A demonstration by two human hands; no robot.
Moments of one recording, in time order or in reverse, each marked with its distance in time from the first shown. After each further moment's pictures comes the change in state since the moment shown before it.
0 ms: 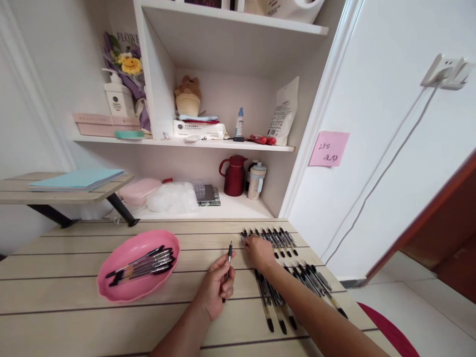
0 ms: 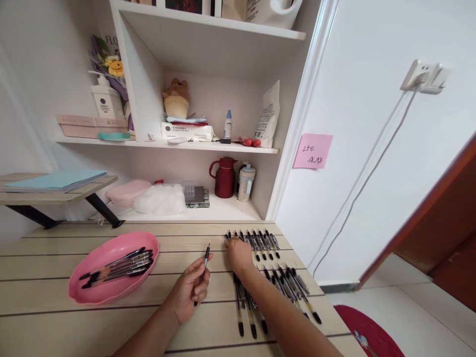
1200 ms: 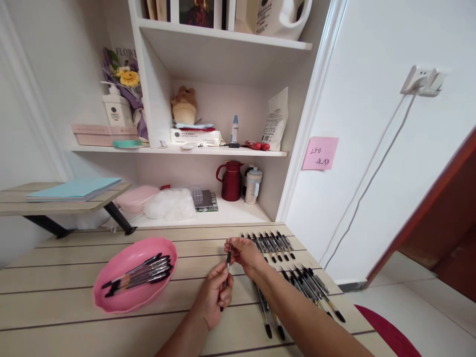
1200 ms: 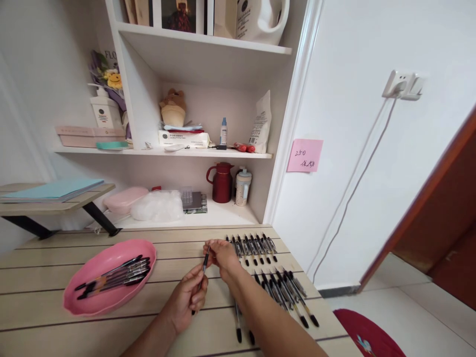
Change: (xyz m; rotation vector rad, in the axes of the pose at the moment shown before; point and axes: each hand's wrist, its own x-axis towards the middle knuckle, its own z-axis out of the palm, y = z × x) left_hand 0.000 -0.002 0.000 0.058 0.001 0.018; right_hand -0.002 -0.041 -0.013 1.741 -0.166 0.268
